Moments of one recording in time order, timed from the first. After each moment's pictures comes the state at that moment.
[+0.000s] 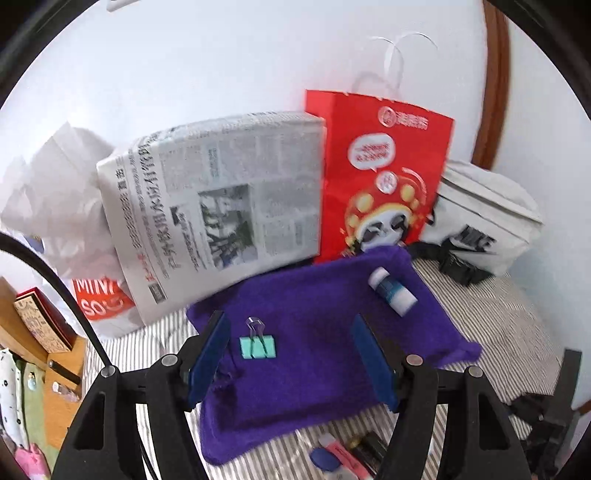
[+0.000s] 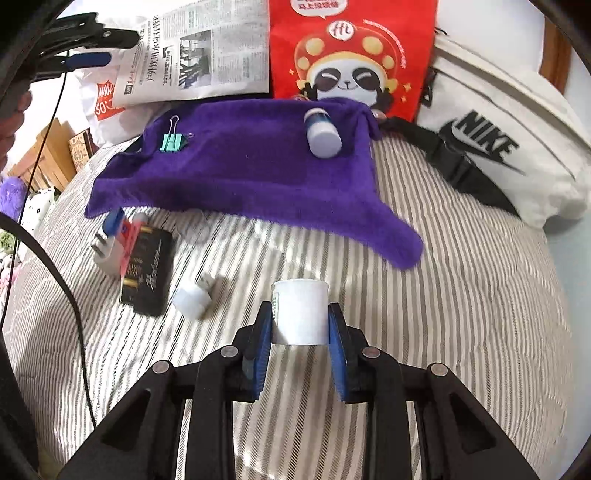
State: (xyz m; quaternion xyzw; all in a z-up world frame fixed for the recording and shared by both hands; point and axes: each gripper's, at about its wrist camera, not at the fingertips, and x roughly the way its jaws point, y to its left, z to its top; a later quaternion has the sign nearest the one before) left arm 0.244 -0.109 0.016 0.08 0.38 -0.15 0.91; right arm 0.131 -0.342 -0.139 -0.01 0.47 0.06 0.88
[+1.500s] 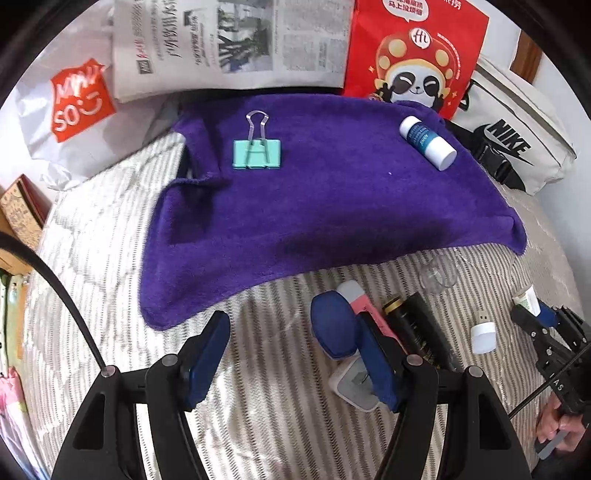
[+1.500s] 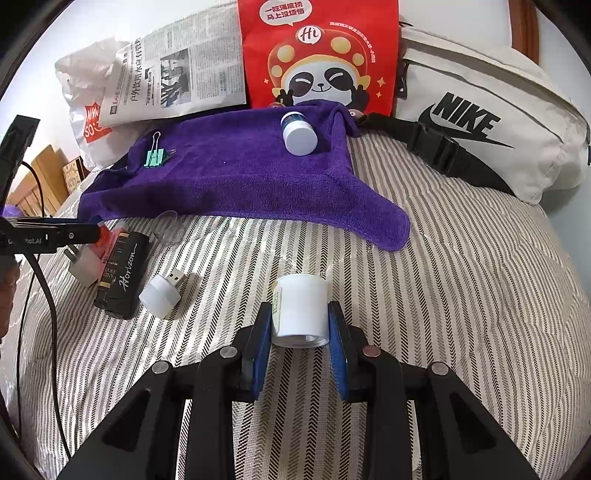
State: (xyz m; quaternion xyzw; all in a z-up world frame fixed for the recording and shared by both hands) left arm 0.200 -0.082 -0.122 0.04 0.52 -0.11 0.85; right arm 0.124 -0.357 -0.163 0.02 0.43 0.05 0.90
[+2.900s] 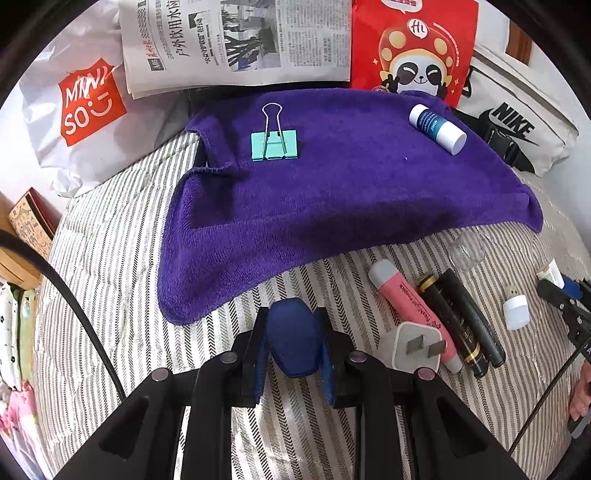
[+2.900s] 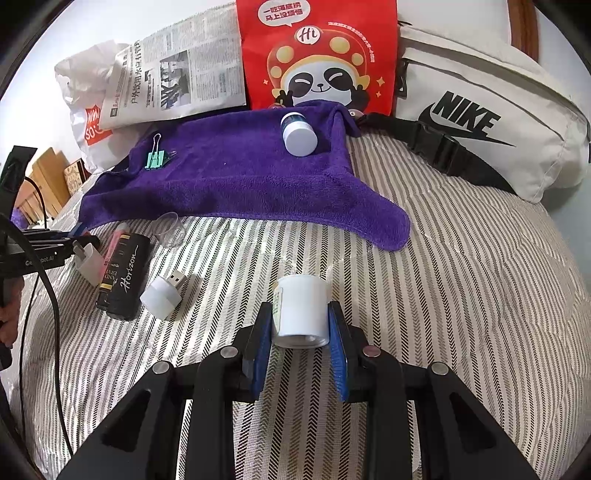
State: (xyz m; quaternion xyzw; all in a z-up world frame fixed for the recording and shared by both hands) left arm 0.190 -0.071 -0.137 0.08 0.49 -0.09 0.86; right arm 0.123 -0.356 -0.163 0.02 0.43 0.05 0.90
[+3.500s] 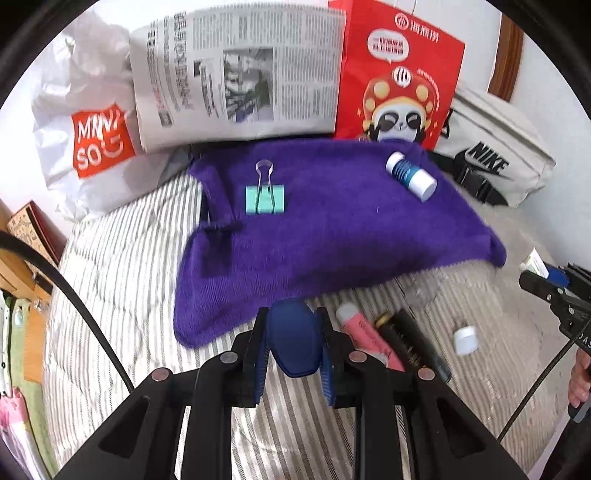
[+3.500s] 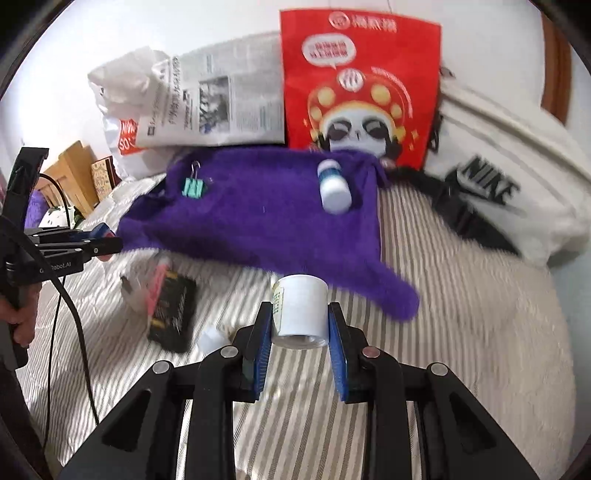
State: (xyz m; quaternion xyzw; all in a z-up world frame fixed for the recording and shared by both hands) left arm 0.185 -0.066 -0.082 0.05 0.45 -0.12 0.88; right arm 0.141 -0.338 -0.090 -0.02 0.40 0.10 0.91
